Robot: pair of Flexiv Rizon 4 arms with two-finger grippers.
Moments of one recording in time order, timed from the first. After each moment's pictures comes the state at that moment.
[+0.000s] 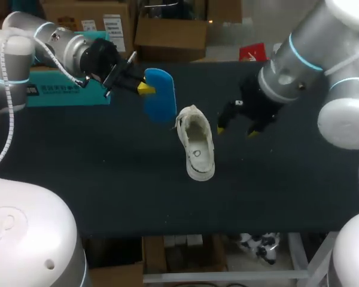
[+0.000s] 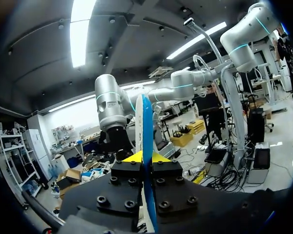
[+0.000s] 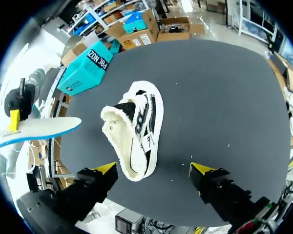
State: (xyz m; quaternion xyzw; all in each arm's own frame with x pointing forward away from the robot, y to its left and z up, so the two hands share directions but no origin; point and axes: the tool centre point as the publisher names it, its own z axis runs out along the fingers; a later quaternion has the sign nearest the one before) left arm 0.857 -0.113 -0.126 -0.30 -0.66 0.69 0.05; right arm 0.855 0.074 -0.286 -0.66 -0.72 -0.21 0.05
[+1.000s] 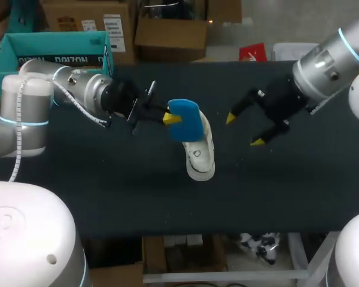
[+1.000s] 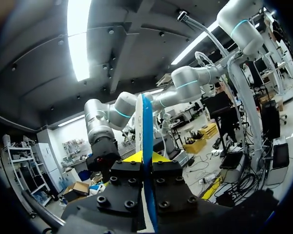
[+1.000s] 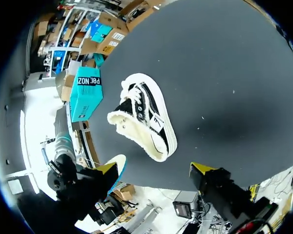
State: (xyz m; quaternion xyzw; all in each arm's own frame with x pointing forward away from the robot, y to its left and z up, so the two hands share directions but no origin) left arm 0.787 -0.169 -0.147 -0.29 -0.61 0.73 0.00; right arm 0.829 0.072 -0.261 -0.77 -0.55 -0.22 0.25
